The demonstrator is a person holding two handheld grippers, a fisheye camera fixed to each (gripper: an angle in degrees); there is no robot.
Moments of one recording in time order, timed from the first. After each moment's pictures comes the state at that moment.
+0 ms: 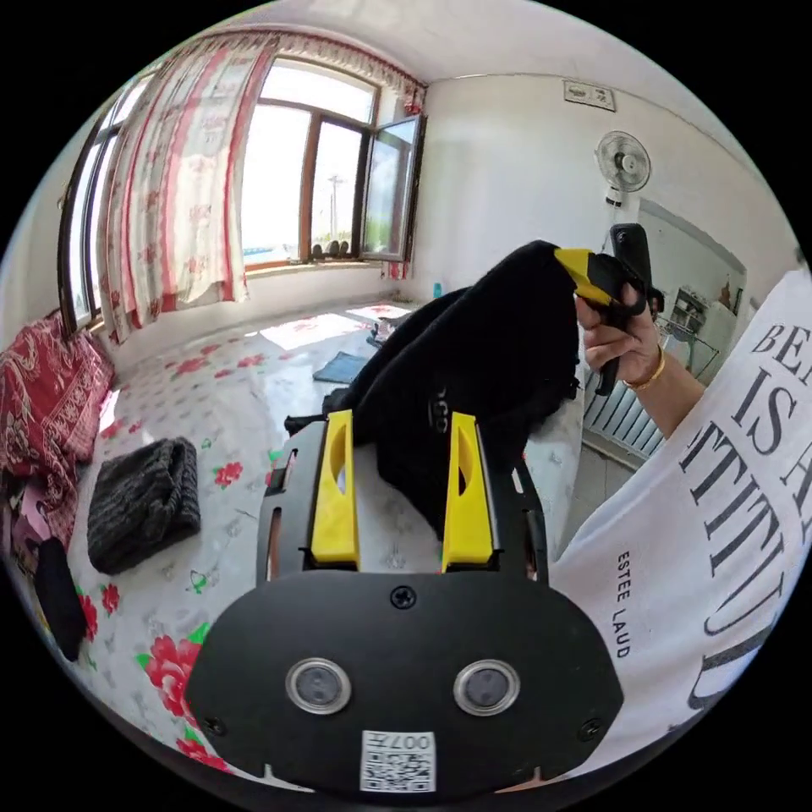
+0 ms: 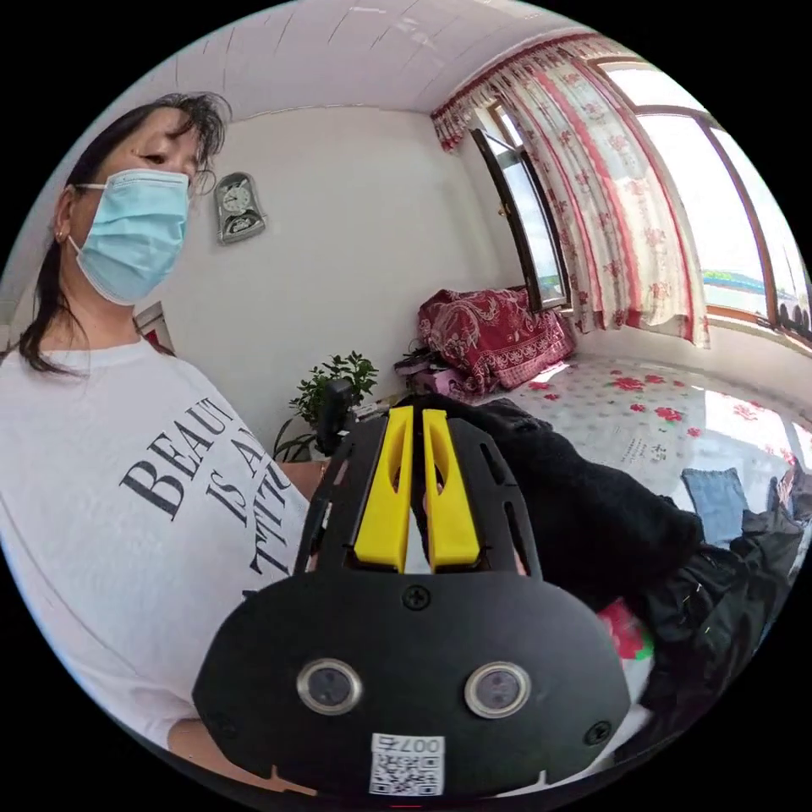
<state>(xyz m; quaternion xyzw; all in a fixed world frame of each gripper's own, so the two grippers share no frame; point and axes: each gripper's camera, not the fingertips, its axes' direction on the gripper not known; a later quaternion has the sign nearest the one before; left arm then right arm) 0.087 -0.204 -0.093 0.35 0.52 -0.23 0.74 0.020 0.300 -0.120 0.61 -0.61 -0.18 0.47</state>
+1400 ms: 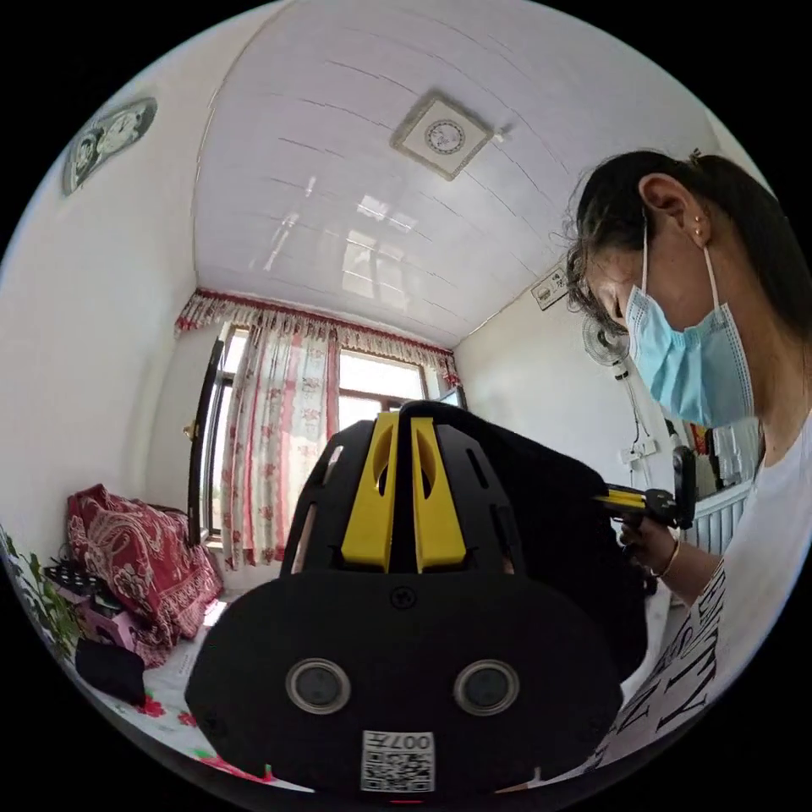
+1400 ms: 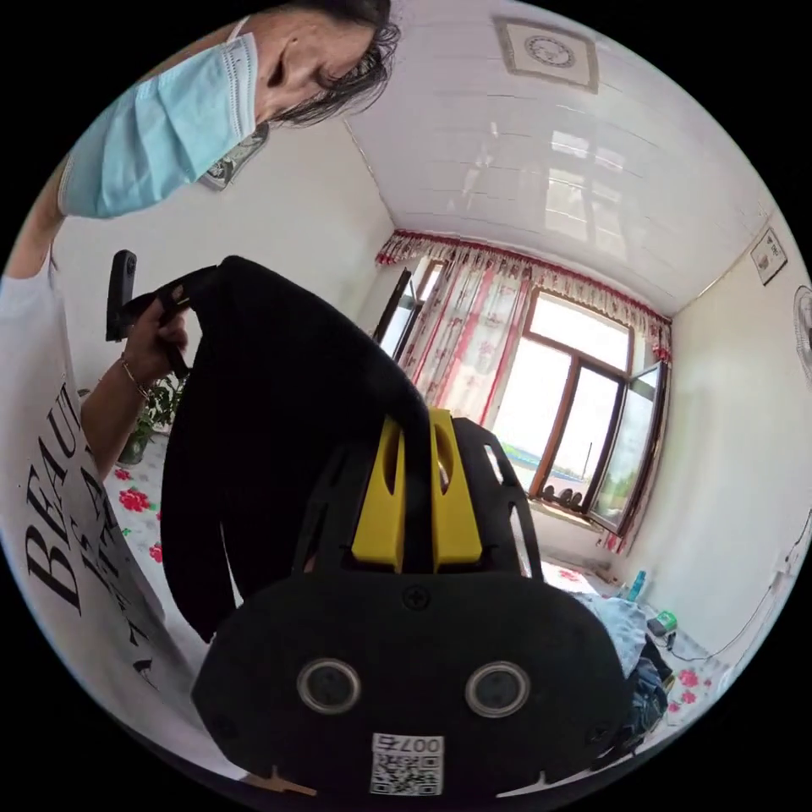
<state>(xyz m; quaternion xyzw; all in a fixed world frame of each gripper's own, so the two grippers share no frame) -0.121 0.100 -0.306 0.64 0.20 -0.45 0.60 0.055 0.595 -0.218 0.81 -0.24 0.10 0.53</state>
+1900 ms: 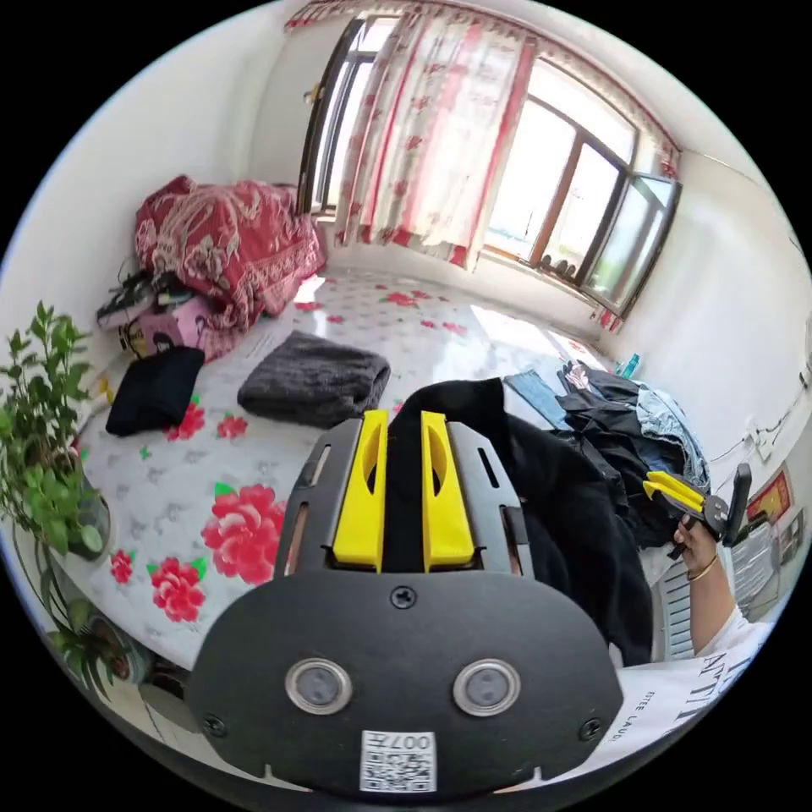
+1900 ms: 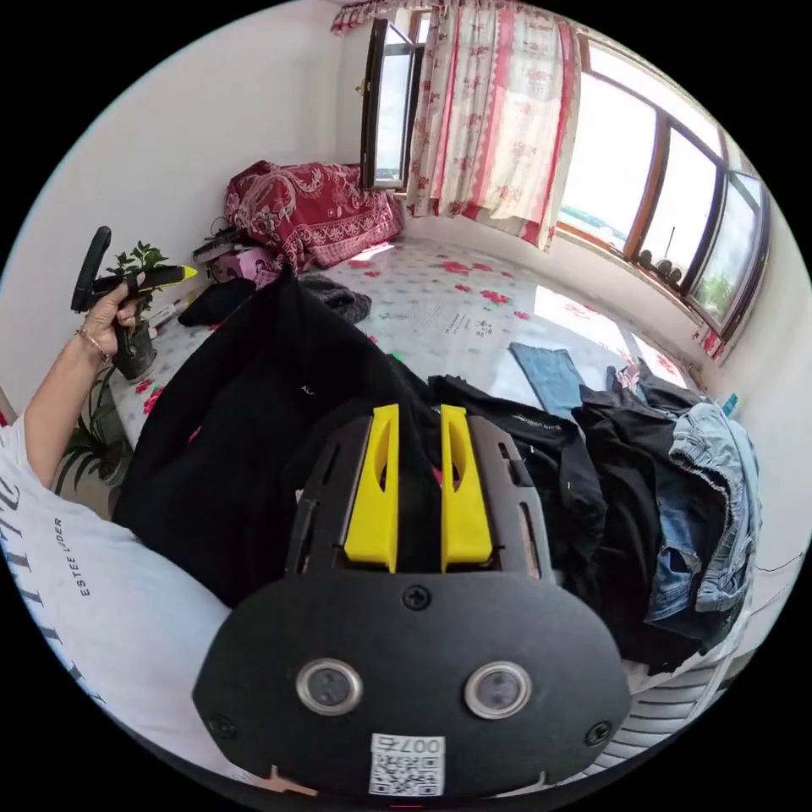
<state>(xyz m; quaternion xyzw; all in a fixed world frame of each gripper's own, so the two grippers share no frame) -0.069 -0.101 0.042 0.10 0.41 -0.50 0.76 -0.121 0.230 -0.185 0.50 -0.40 -0.07 0.76</state>
